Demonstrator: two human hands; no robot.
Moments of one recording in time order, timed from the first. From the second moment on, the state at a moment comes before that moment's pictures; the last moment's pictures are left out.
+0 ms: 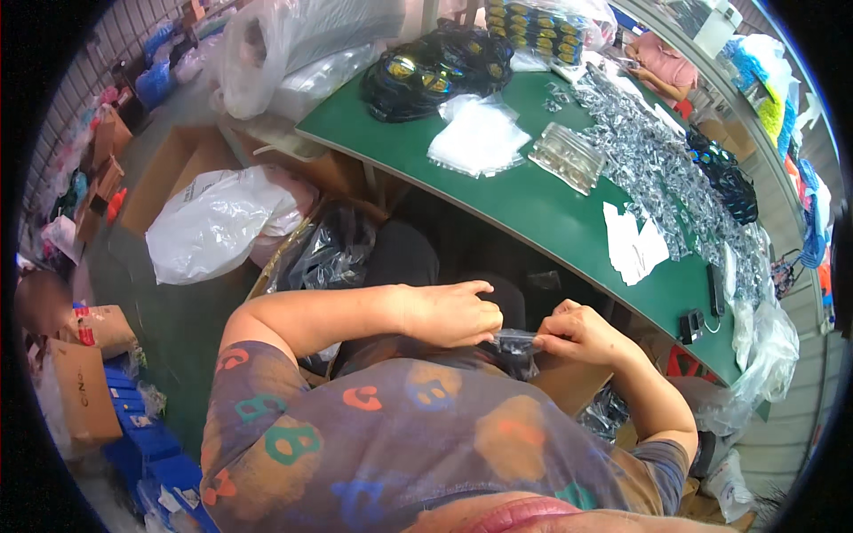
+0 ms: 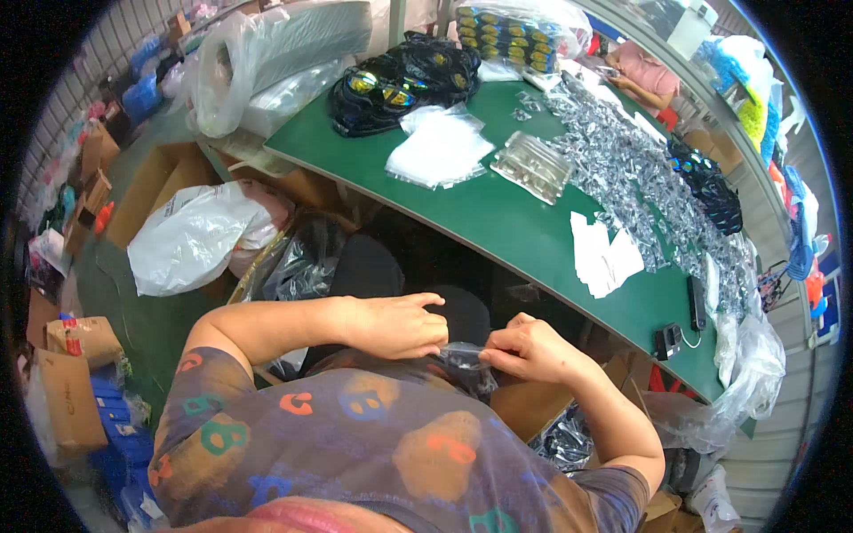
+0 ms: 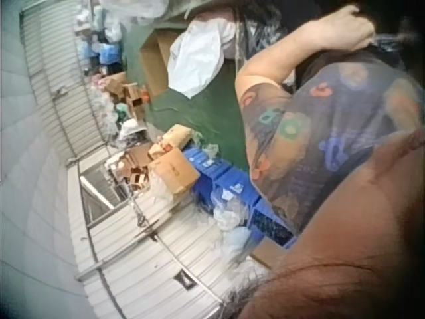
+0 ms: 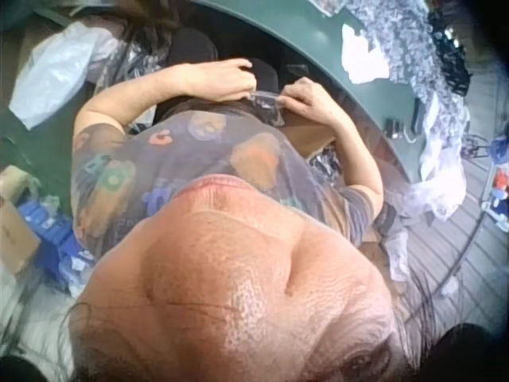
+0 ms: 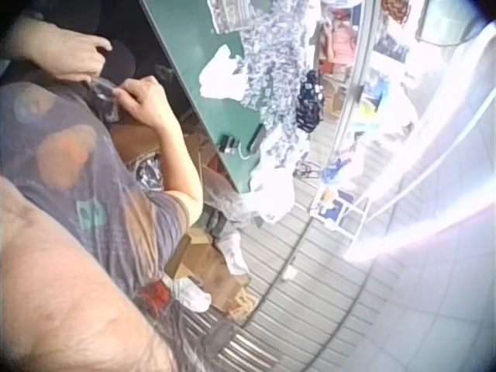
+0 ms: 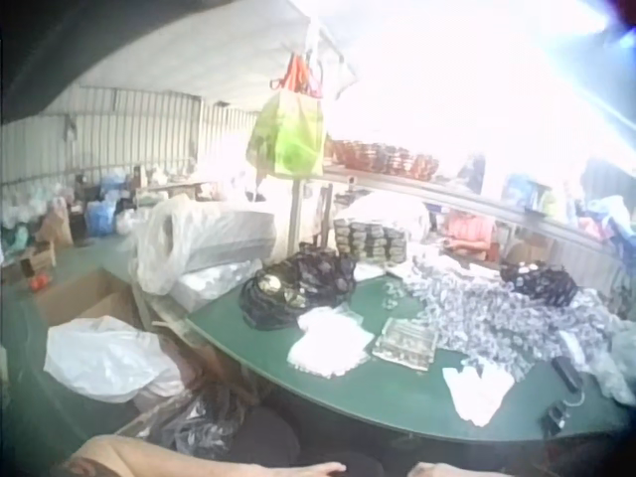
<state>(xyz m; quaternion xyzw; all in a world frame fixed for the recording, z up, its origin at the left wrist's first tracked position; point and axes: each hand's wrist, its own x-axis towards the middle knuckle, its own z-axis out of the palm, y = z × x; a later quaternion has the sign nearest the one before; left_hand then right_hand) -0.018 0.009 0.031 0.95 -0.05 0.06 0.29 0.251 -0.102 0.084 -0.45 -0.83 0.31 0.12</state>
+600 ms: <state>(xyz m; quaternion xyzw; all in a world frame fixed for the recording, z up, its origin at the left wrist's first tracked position) 0.039 0.303 0.086 0.91 0.13 0.37 0.15 0.392 -0.392 0.173 -0.76 -0.30 0.20 0.54</state>
